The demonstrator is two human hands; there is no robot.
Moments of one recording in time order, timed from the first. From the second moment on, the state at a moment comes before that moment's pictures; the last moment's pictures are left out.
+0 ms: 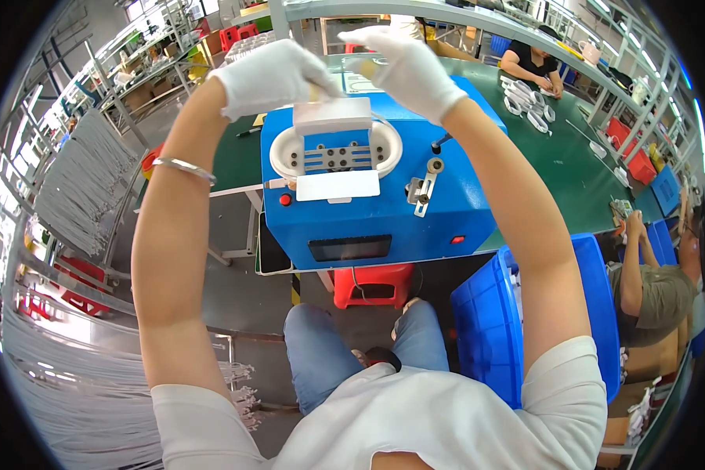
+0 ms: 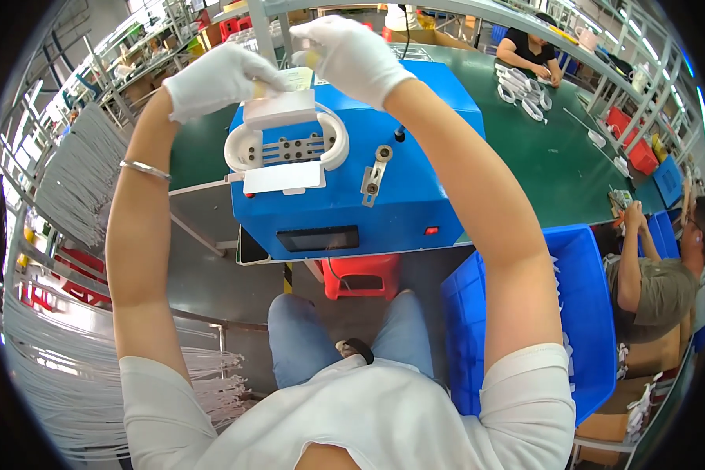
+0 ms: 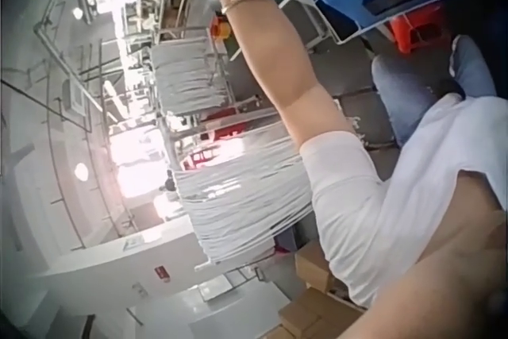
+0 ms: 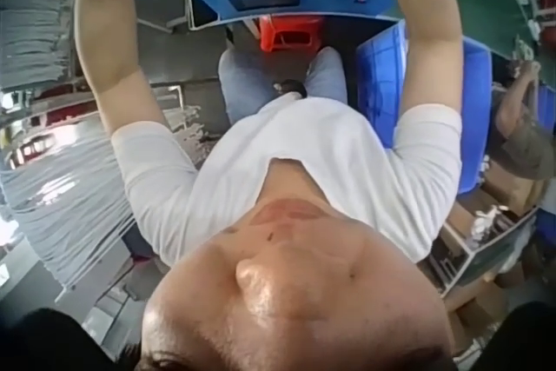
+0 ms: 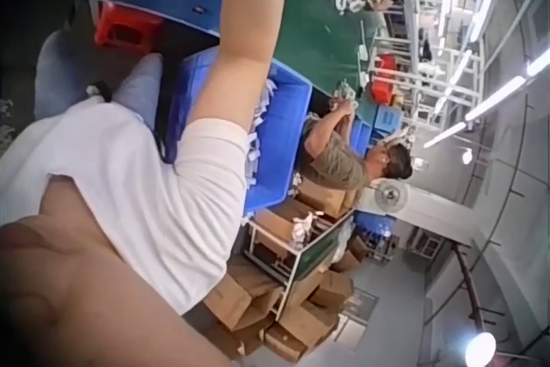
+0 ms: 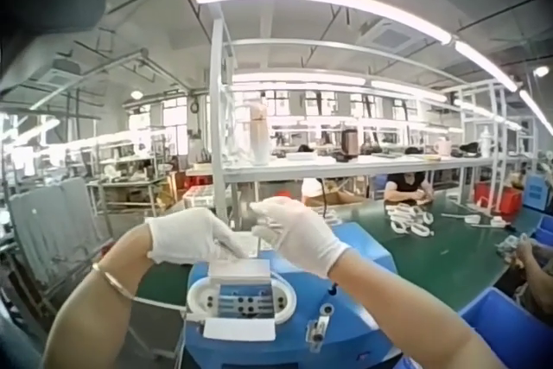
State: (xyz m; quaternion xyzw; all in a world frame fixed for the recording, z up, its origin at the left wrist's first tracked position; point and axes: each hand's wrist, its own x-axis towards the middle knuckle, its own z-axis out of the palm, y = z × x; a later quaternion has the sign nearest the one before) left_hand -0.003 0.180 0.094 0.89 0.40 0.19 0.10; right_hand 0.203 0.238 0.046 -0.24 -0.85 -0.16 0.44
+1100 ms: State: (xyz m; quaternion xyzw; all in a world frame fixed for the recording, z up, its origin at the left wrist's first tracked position) left_hand -0.003 0.138 0.014 0.75 0.44 0.40 -0.28; right_hand 0.193 0.190 0.030 -0.33 -0.87 0.14 0.33
